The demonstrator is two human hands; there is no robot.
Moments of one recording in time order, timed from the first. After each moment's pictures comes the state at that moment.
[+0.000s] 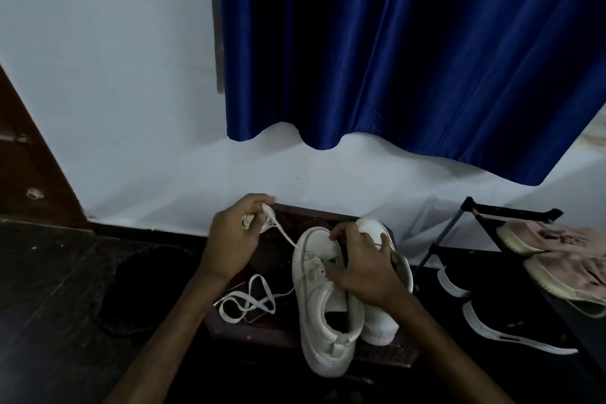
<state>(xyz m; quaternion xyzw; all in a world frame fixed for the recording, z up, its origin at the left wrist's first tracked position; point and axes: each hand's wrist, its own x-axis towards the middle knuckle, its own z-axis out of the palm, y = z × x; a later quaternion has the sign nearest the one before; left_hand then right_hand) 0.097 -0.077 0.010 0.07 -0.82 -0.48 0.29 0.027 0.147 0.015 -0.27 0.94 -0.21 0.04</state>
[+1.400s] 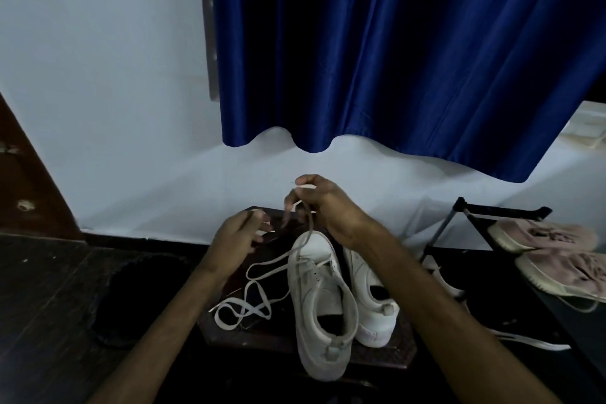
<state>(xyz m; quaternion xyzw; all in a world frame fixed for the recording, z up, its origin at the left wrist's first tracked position) 0.082 -0.078 0.001 0.15 -0.75 -0.63 0.13 -0.002 0.079 0.085 -0.20 0.67 -0.65 0.28</state>
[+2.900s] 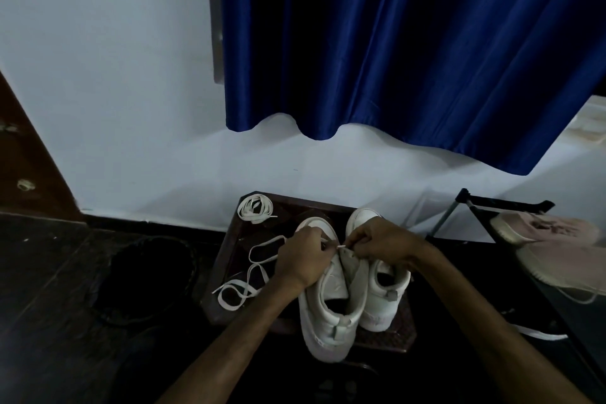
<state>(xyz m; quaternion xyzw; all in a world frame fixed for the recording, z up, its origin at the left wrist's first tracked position) 0.058 0.020 -0.024 0.10 -0.92 -0.37 0.08 -0.014 0.169 0.041 -0.23 0.92 -0.22 0.24</state>
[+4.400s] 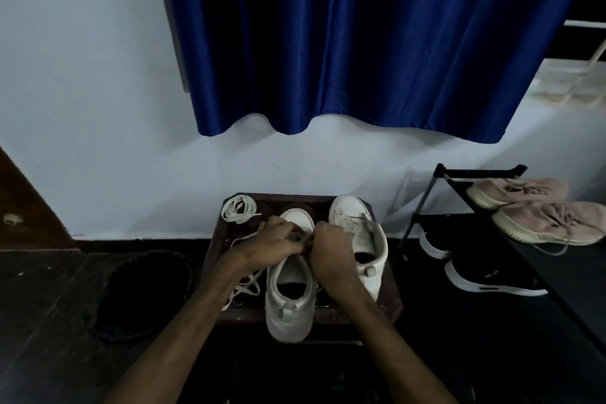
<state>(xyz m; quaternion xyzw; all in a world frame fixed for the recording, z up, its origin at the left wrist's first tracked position) 0.063 -0.023 -0.014 0.02 -0.92 -0.38 -0.13 0.062 0.120 0.006 -0.14 0.98 -0.17 0.00</state>
